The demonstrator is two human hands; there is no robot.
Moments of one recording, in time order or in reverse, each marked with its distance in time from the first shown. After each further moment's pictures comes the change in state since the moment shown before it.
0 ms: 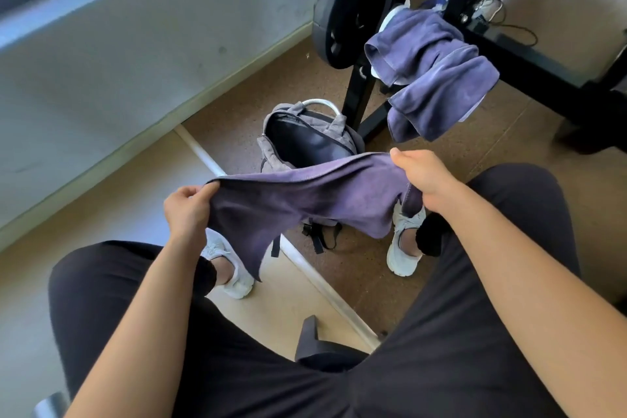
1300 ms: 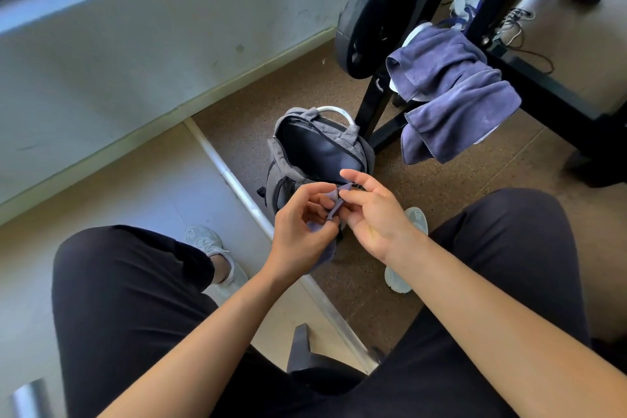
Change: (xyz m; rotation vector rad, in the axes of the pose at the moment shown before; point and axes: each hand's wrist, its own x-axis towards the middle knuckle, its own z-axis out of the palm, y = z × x) left_hand -0.136 0.017 0.077 -0.108 -0.510 0.693; right_hand -0.081 -0.039 0.085 0.821 -0.305 0.202
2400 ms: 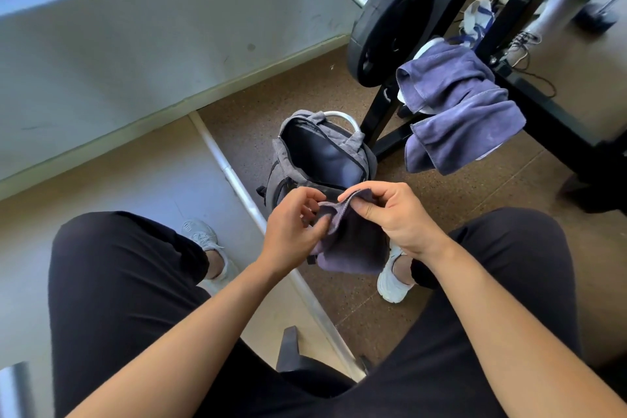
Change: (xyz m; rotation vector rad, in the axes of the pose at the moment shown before) left_hand 0.010 -0.036 -0.006 0.304 0.017 -0.033; right_hand -0.003 -0.030 -0.031 -0.870 -0.390 -0.442
